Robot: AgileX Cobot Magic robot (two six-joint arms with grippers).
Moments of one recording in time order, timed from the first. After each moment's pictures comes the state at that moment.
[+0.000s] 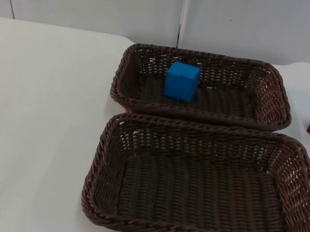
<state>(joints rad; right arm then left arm) 0.17 0.00 -0.51 0.00 1.08 0.01 -0.38 0.85 -0.76 -0.31 0.62 0.26</state>
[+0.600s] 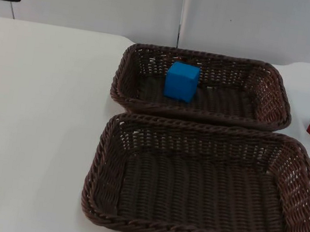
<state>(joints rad) 0.17 0.00 -0.51 0.00 1.08 0.01 -0.38 0.80 -0.76 -0.27 0.67 0.26</state>
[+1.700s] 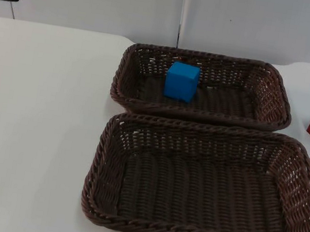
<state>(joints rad) 0.17 0.41 -0.58 0.01 0.88 0.03 -0.38 0.80 -0.76 -0.26 0.67 0.26</state>
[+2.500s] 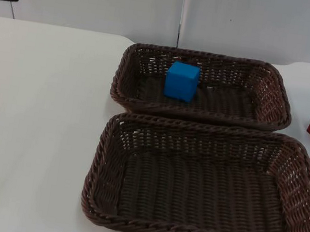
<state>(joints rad) 0.17 1.16 -0.96 -0.02 0.73 0.03 -0.38 0.80 -0.76 -0.26 0.67 0.26</state>
